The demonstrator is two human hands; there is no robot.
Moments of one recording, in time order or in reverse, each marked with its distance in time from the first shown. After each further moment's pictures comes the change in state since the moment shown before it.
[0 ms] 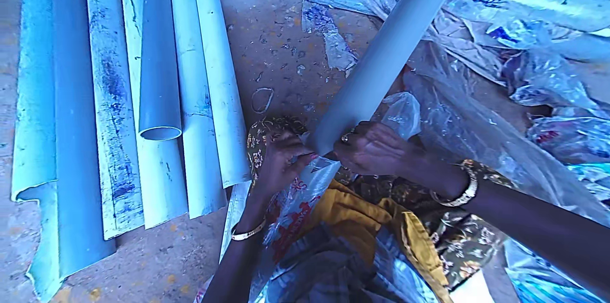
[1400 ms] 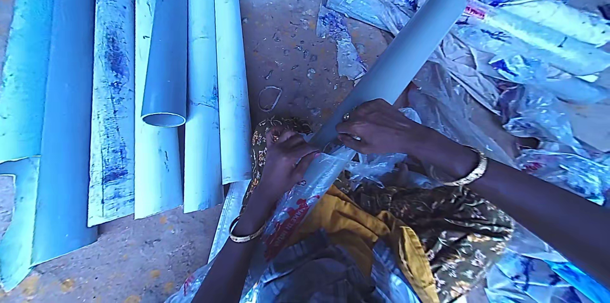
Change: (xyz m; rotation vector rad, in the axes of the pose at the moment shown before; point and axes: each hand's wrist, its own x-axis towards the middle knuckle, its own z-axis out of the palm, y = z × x) left_hand -0.002 0.001 -0.006 0.169 0.165 0.040; right_hand 0.051 0.041 -0.016 0.116 -0.262 -0.005
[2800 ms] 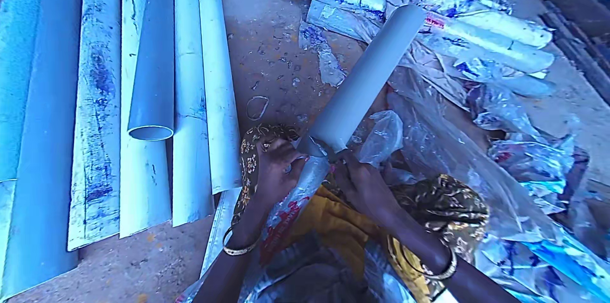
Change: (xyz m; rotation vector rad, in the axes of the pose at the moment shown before) left_hand -0.004 0.018 0.010 -0.017 0.075 -0.045; right_hand -0.040 -0.122 0.015 0.517 0.141 0.943
